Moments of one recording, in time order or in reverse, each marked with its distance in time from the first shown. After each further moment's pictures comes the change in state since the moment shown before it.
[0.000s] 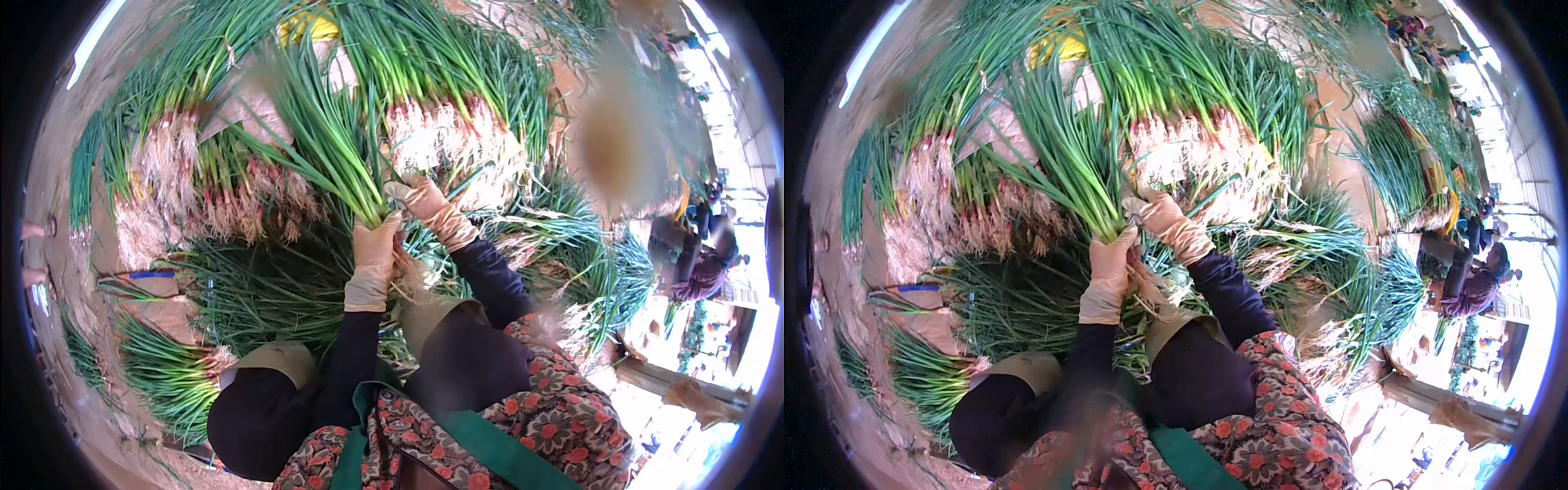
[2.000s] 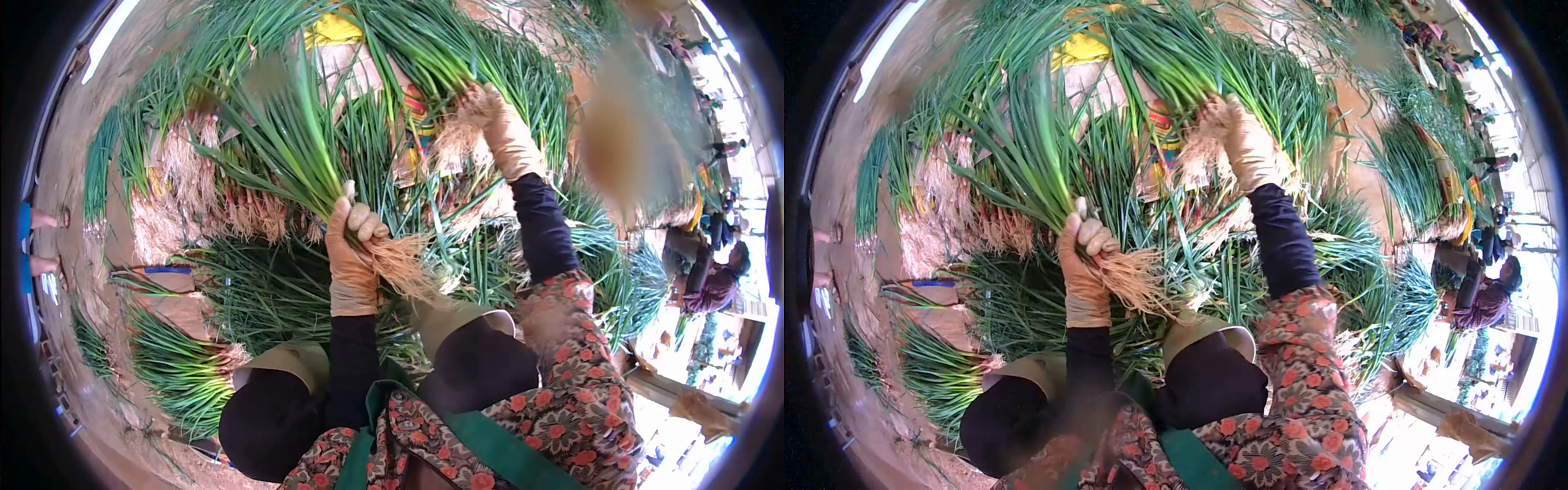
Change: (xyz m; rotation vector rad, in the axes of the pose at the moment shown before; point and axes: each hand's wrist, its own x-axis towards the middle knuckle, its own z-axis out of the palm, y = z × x) left_hand -0.003 0.074 -0.045 -0.947 -0.492 -0.048; right_hand 0.057 -0.058 -0.111 -0.128 0.370 -0.386
